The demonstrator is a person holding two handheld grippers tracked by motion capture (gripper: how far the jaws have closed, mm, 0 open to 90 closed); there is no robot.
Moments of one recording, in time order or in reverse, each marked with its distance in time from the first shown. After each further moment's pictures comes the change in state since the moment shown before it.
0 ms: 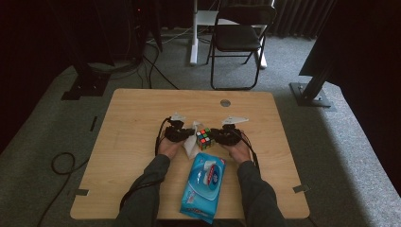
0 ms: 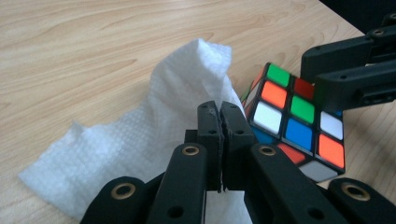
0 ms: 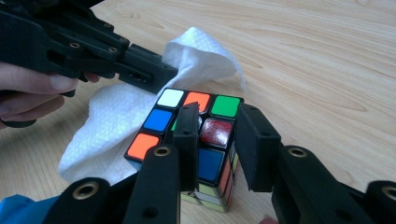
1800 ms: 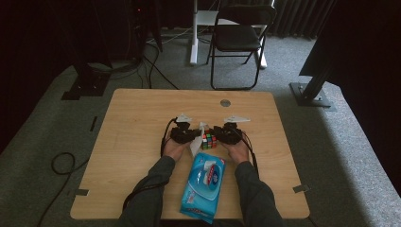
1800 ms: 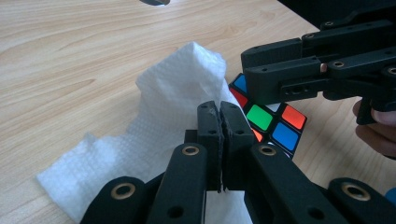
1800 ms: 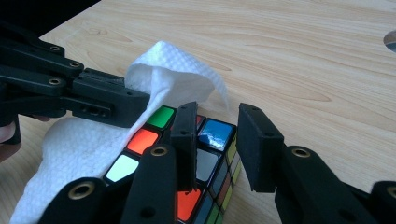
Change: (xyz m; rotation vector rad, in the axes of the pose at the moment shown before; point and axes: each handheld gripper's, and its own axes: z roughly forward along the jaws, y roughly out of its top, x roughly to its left) left arm -0.021 0.003 0.002 -0.030 -0.046 0.038; right arm -0.003 -0.001 0.001 -0.030 -0.108 0.105
